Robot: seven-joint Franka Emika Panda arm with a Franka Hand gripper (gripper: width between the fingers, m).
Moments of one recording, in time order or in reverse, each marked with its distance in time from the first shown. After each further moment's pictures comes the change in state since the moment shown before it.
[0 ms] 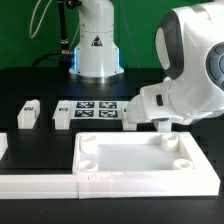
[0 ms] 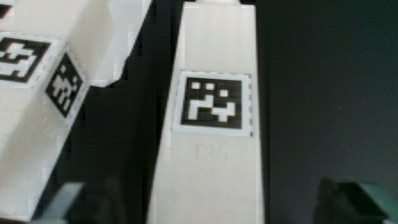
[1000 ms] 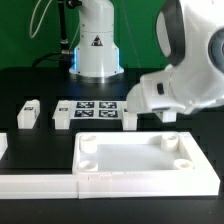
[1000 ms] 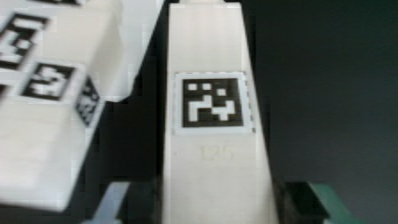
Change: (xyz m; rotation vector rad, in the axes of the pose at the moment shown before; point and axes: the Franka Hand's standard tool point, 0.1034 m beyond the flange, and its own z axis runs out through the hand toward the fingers) arm -0.026 0.007 -0.057 0.037 0.010 -0.031
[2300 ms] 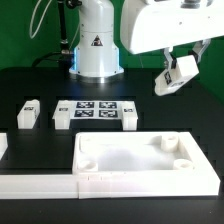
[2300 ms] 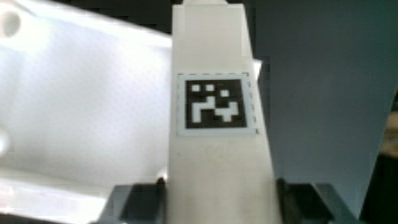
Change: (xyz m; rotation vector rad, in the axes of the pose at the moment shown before) arm -0.016 0.024 -0.161 -0.028 0.673 -0.158
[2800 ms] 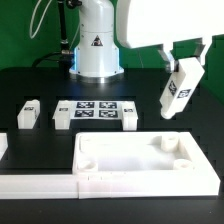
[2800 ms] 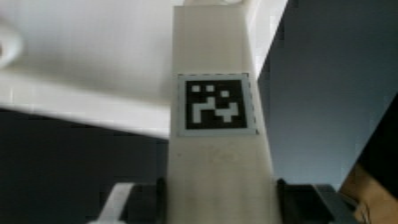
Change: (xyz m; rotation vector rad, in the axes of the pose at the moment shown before) arm 0.045 0.011 -0.022 -0.073 0.391 -0.041
